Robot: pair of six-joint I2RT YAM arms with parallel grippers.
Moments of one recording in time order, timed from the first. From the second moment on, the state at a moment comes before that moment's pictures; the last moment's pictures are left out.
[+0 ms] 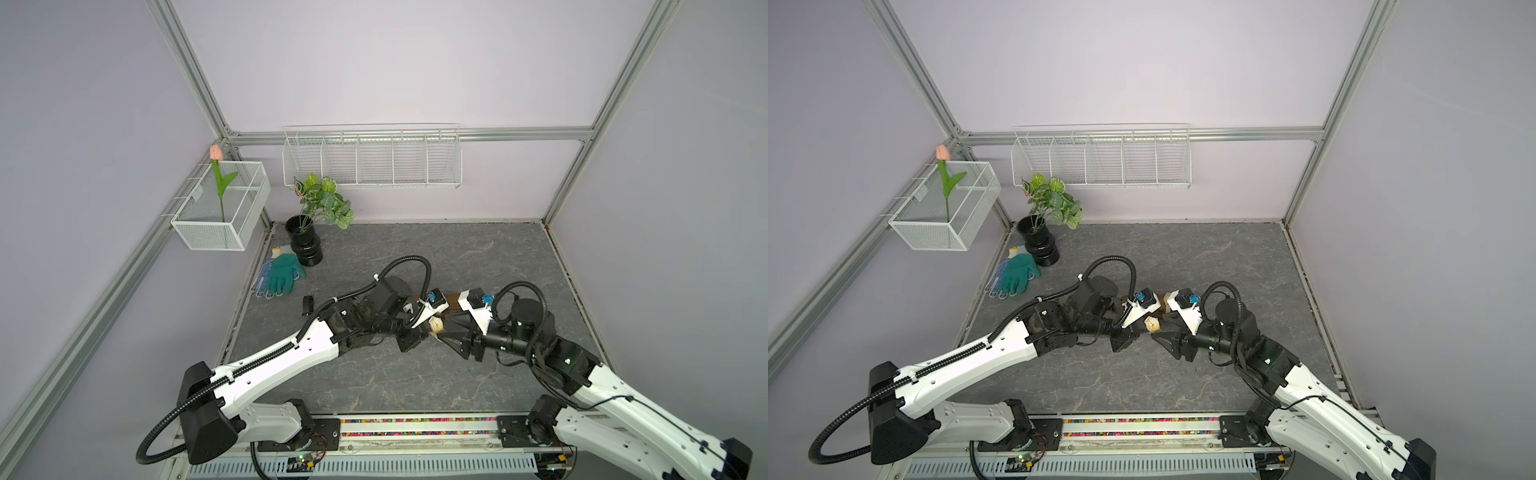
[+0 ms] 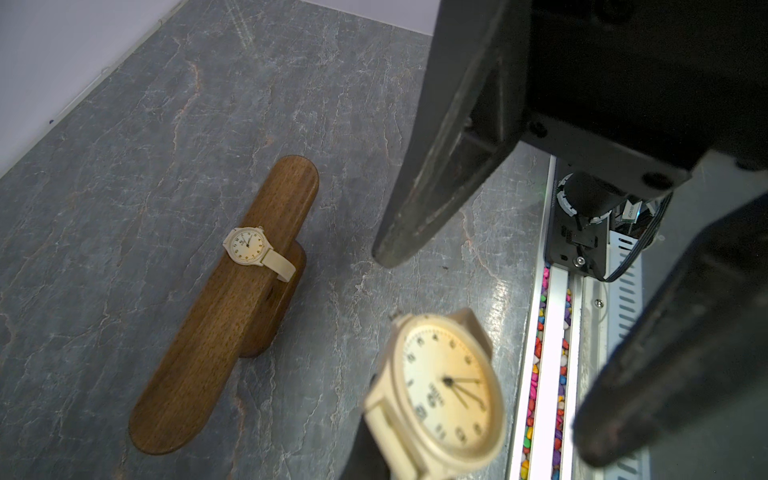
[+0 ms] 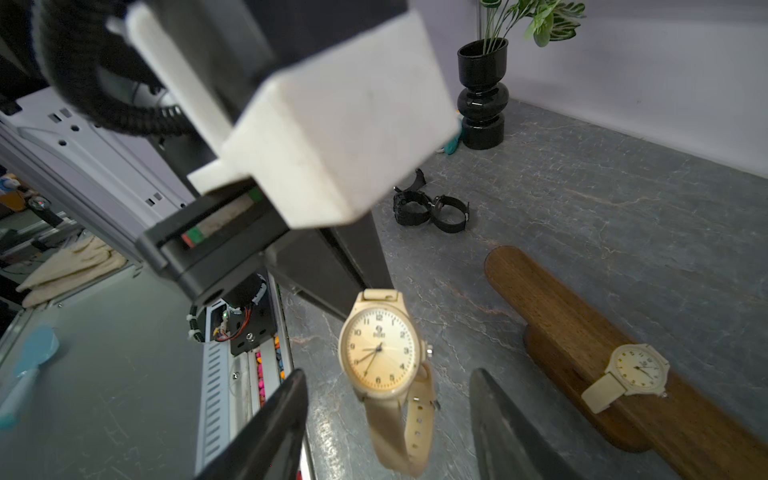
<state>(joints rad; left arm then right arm) -1.02 1.27 1.12 -0.55 0.25 0.18 0.78 0.77 0.67 -0.23 -0.41 0.12</state>
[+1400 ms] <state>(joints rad) -1.02 1.29 1.13 -0.57 0.28 0.18 0.84 0.85 0.72 -0.25 -0.30 0.04</state>
